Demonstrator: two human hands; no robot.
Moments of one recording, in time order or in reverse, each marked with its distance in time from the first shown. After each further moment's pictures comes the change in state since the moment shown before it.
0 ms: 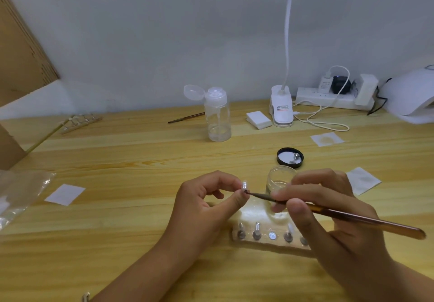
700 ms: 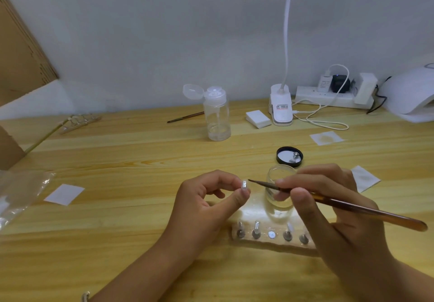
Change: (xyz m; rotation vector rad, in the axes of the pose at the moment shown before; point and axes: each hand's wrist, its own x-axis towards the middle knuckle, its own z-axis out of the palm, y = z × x) left_hand 0.000 -0.002 0.001 -0.023 -0.021 0.001; right_hand 0.002 -0.001 -0.001 0.000 0.035 0.055
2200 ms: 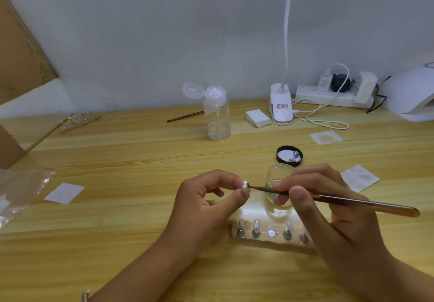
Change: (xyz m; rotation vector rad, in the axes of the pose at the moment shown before) left_hand 0.000 0.001 0.001 0.020 0.011 0.014; right_hand -0.001 0.001 0.001 0.093 -0.063 0.109
